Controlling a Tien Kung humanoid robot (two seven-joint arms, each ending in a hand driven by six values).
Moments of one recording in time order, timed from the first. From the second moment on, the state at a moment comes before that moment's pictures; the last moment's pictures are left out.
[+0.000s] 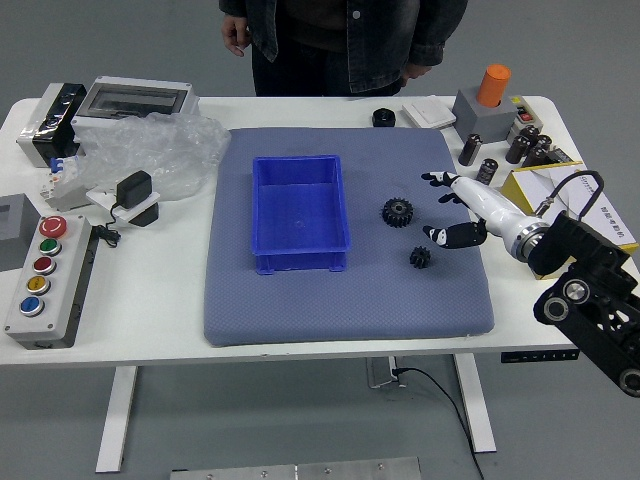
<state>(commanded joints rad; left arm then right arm) -0.02 0.08 -1.37 -0.18 1.12 -0.08 0.12 0.43 -0.48 0.91 1.44 -1.80 0.08 -0.29</state>
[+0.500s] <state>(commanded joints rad) -0.02 0.08 -1.37 -0.18 1.12 -0.08 0.12 0.48 -0.49 0.72 1.41 -1.97 0.10 -0.31</state>
